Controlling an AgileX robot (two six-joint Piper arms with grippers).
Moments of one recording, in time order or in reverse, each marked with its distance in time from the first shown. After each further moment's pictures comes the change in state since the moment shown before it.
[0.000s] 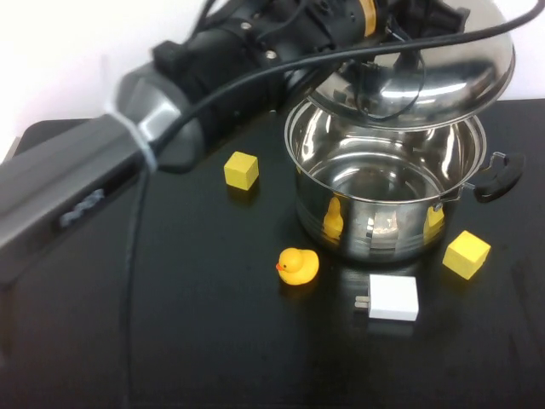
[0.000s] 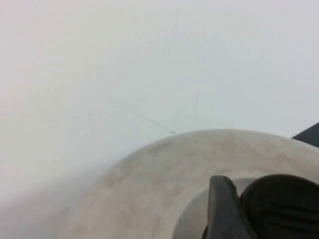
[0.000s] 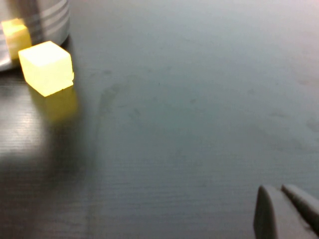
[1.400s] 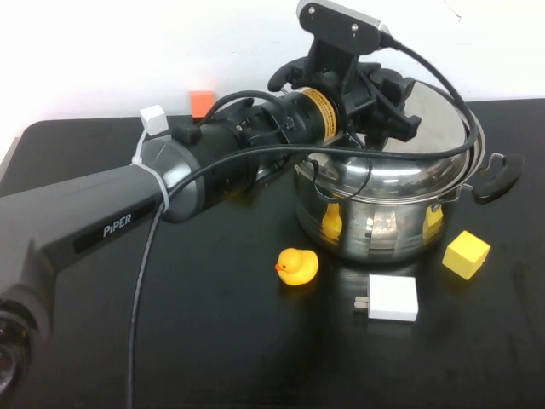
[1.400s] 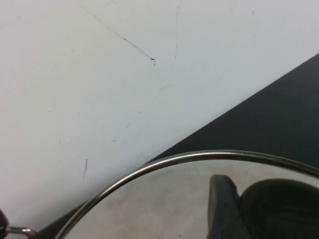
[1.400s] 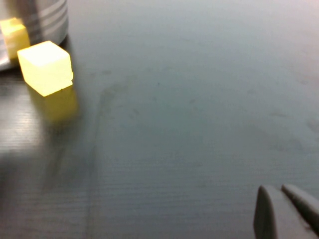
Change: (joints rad) right arm 0.000 0.000 0.000 0.000 0.000 0.000; left arm 0.100 0.077 0.295 0.138 -0.420 -0.089
